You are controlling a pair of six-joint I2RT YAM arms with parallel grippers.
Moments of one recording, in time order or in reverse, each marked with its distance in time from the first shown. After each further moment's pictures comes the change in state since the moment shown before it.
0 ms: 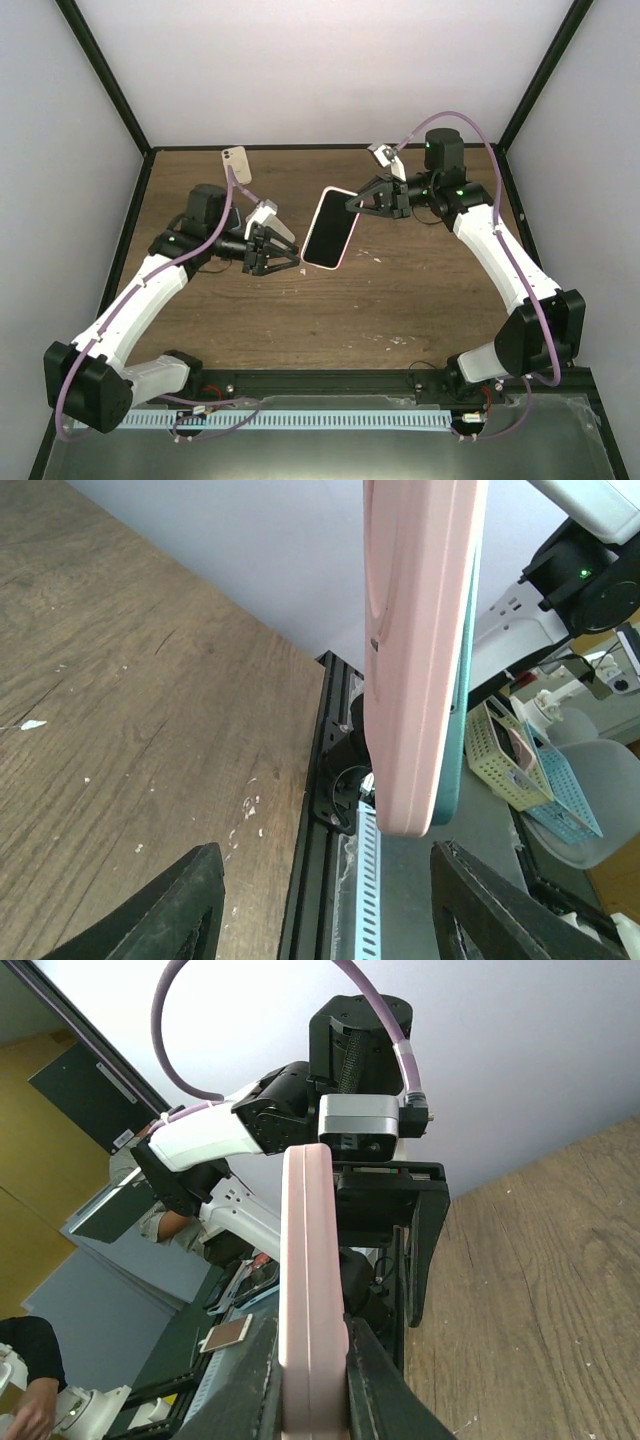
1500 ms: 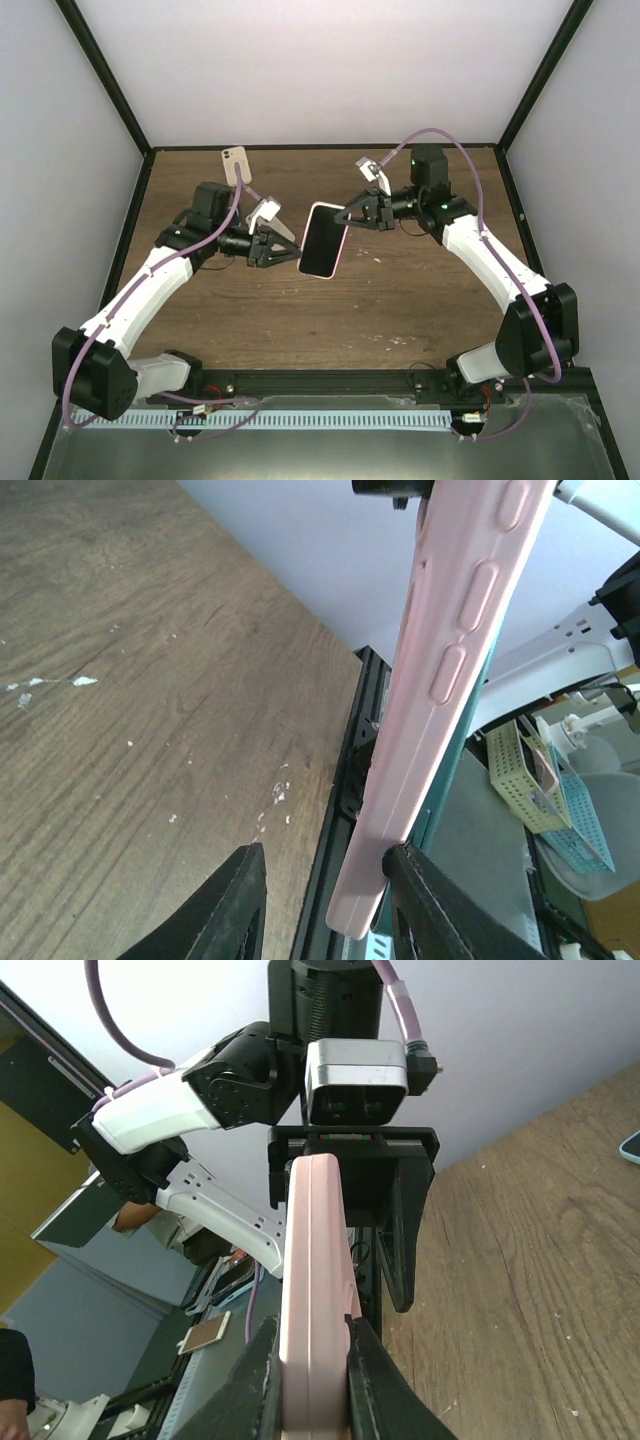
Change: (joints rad) left arm 0.006 0.069 0.012 -0.016 -0.087 -0.055; right arm 0.082 -0.002 -0.140 0.162 0.100 0.051
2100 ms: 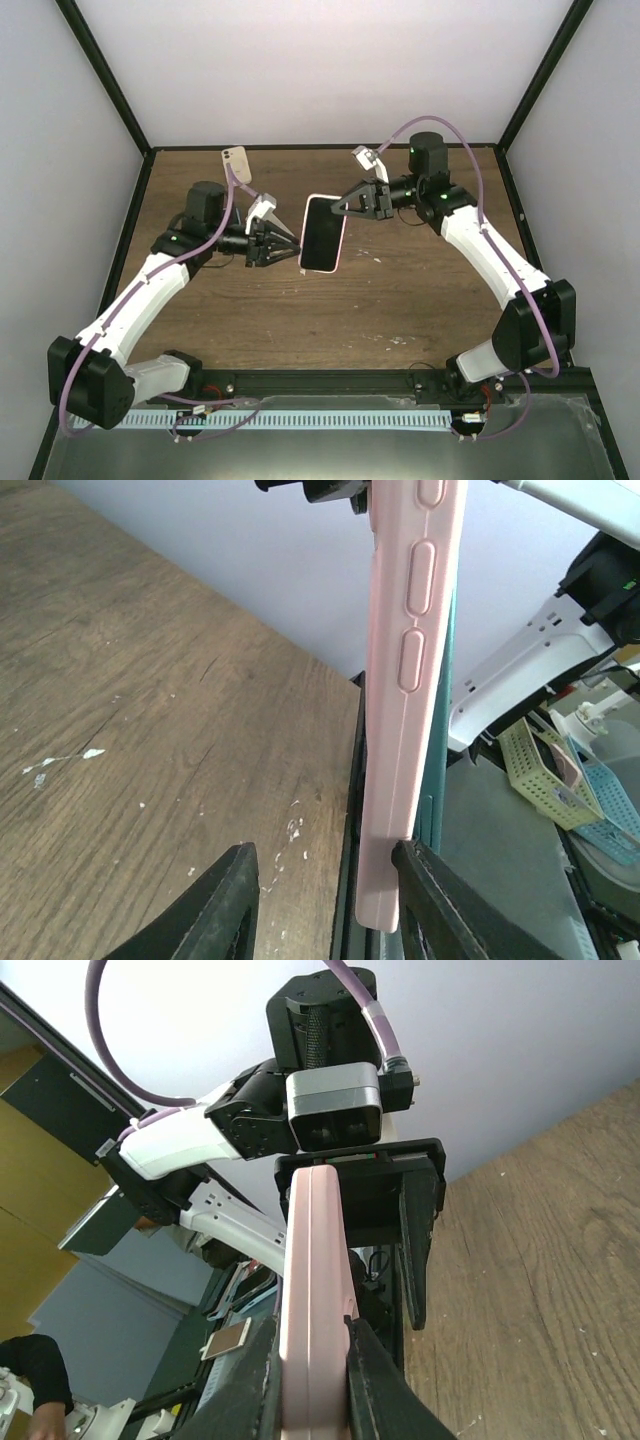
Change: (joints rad) left arm 0.006 -0.040 -0.034 0.140 0.016 0.037; right arm 0.005 0.035 0.103 -0.017 -0.005 0.094
